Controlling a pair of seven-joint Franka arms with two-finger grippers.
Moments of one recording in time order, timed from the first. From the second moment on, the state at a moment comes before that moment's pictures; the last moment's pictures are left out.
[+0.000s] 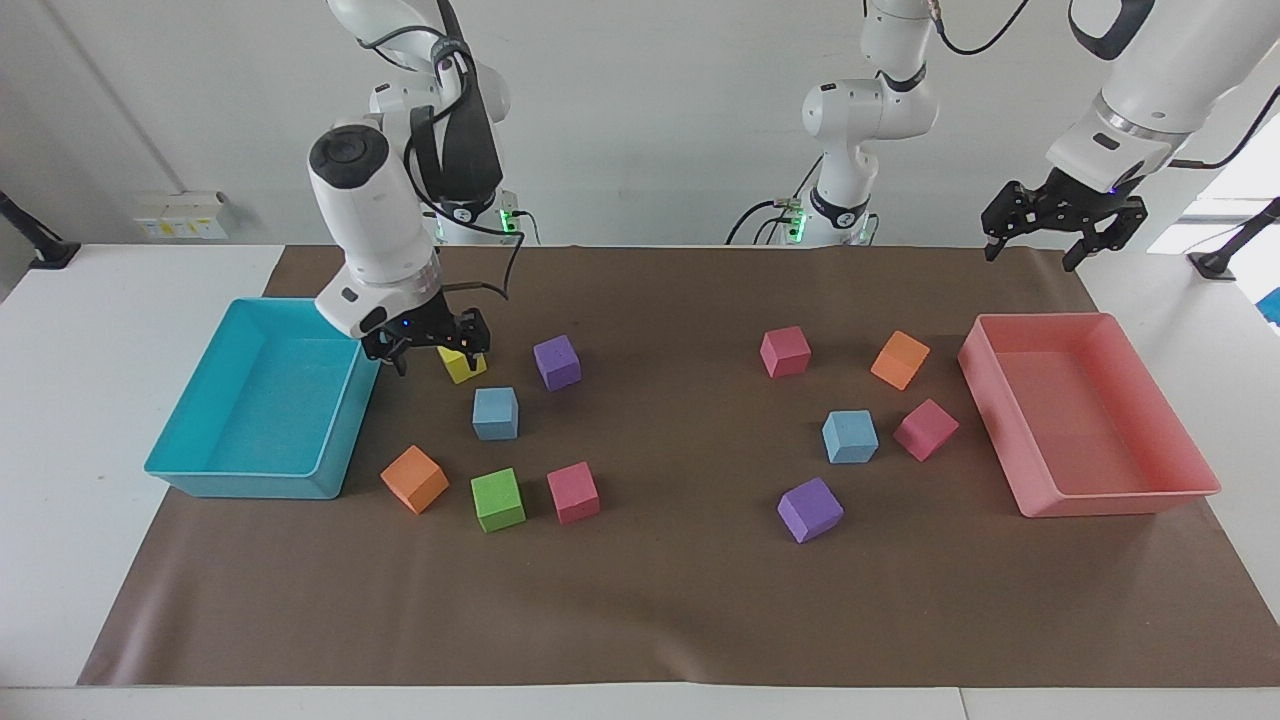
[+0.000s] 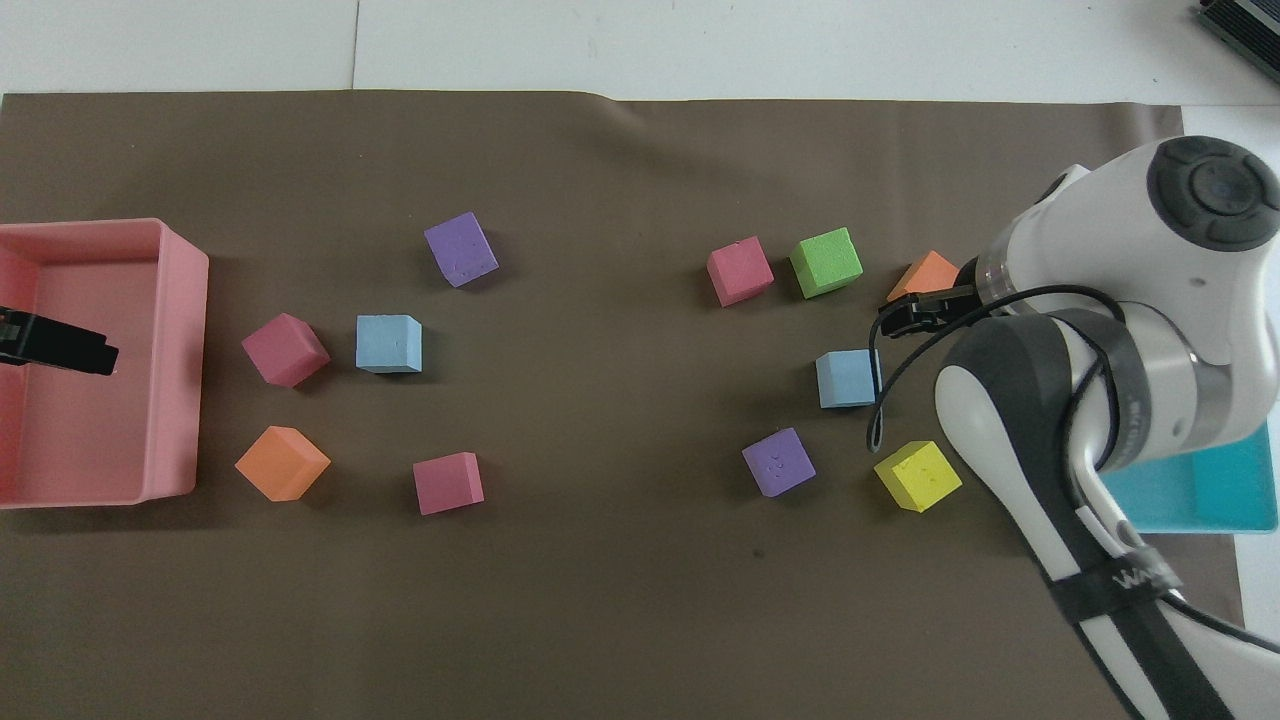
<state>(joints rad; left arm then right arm) -0.02 -0.03 -0.01 -1.55 0.00 1.50 0.22 0.30 0.16 -0.15 -1.80 0.00 1.97 0.07</state>
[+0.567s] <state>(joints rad) -0.02 -0.03 -0.01 -1.55 0.00 1.49 0.22 0.35 0.24 -0.15 -1.93 0.06 2.11 0.07</state>
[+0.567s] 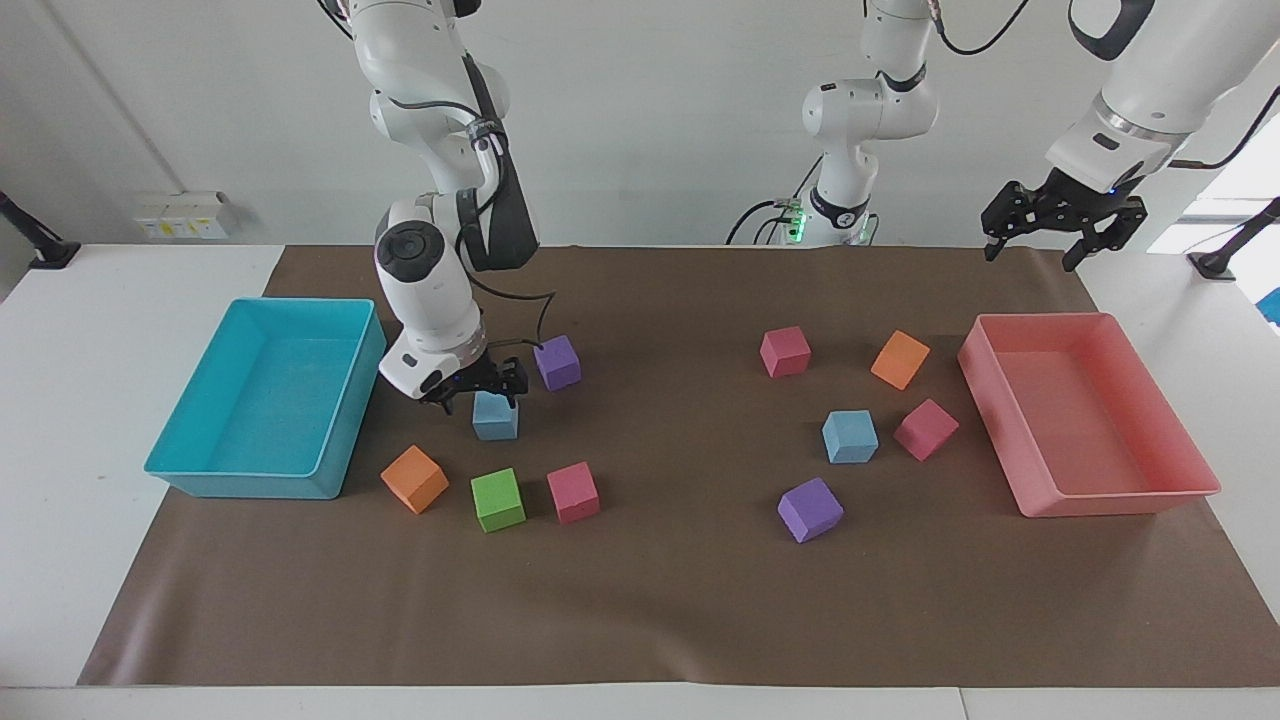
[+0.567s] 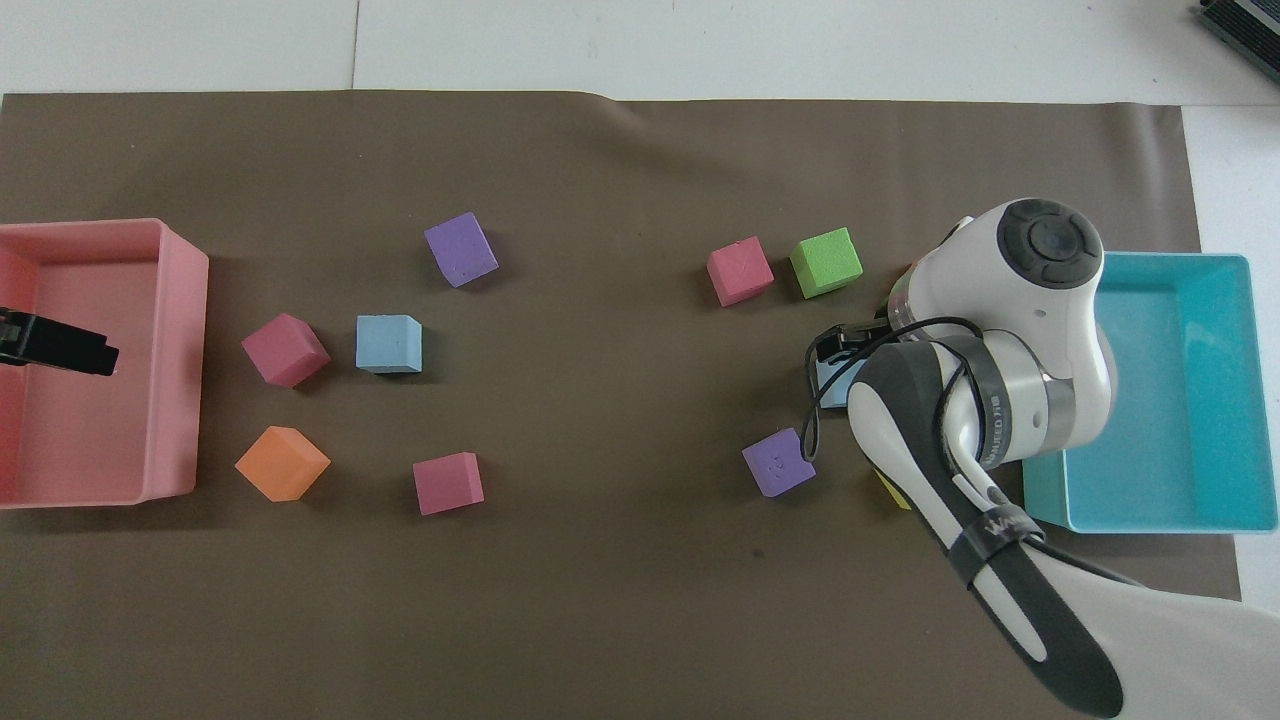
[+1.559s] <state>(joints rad) -0.02 -0.03 -0.01 -1.55 0.00 1.49 0.22 0.35 0.24 -0.15 -2.08 0.12 2.21 0.09</state>
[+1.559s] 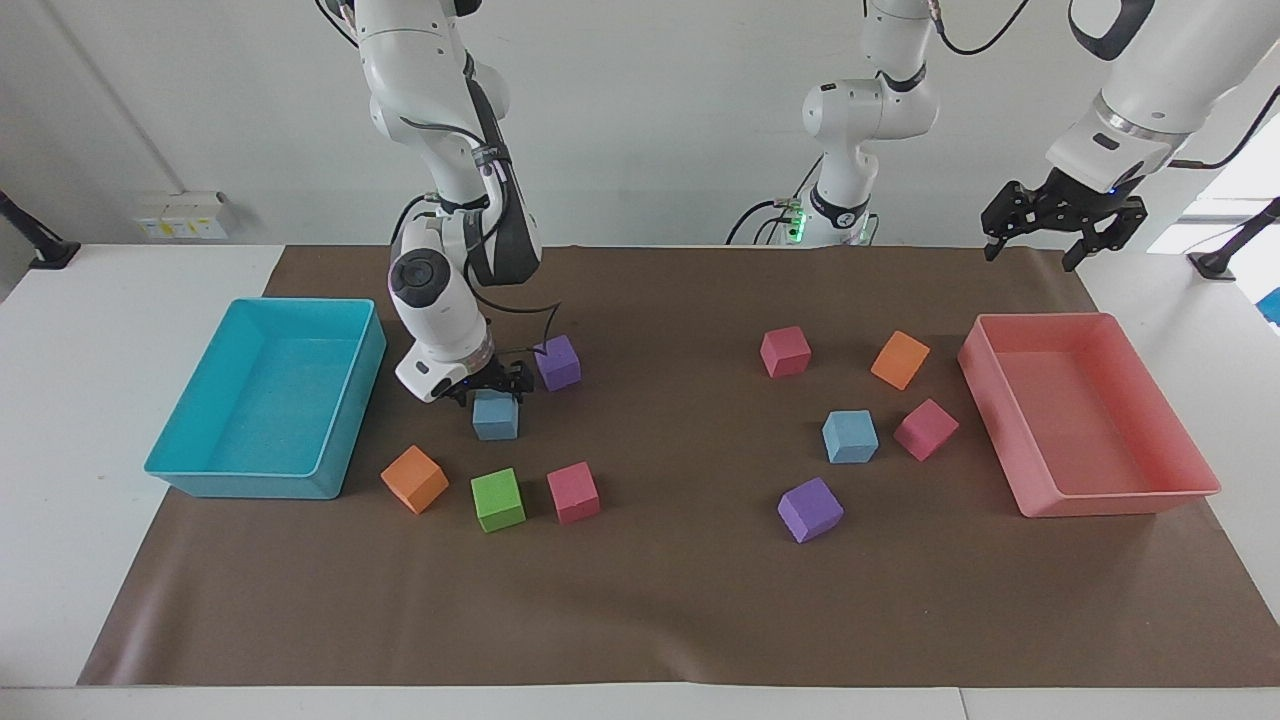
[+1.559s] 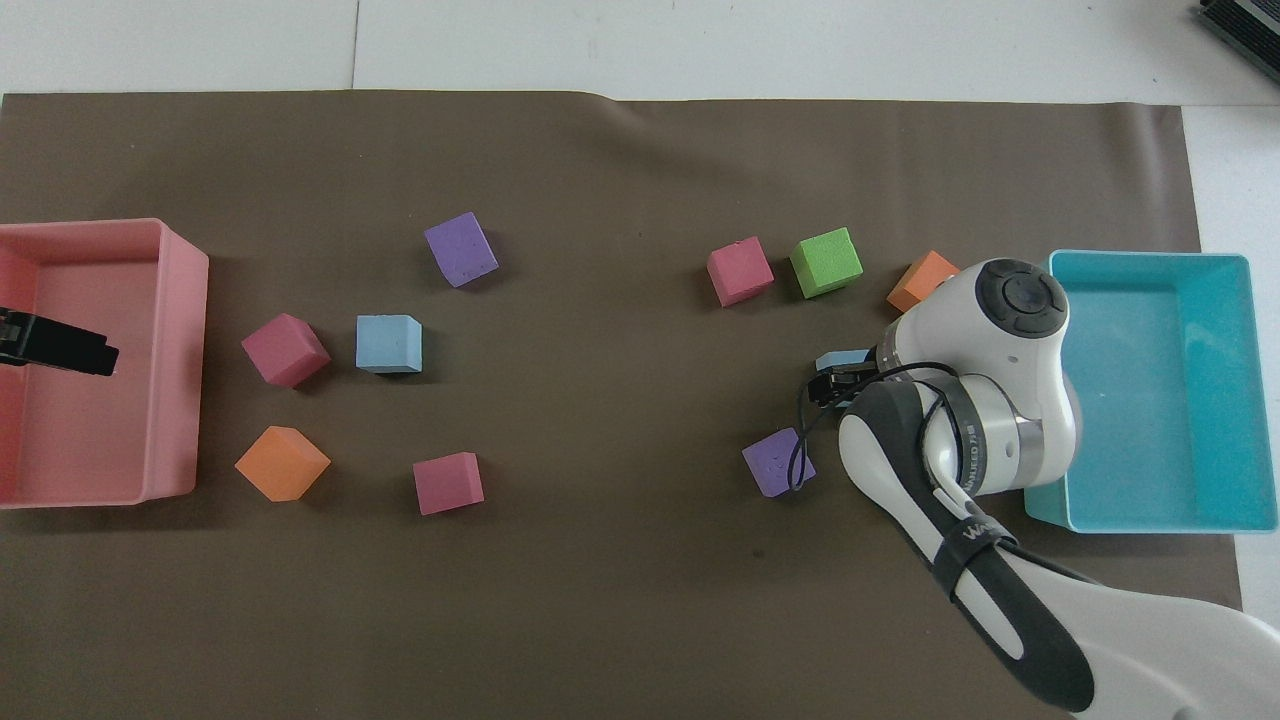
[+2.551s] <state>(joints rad) -0.02 -0.03 -0.01 -1.55 0.00 1.49 0.22 0.35 0.24 -0.15 -2.11 0.12 2.26 0.09</state>
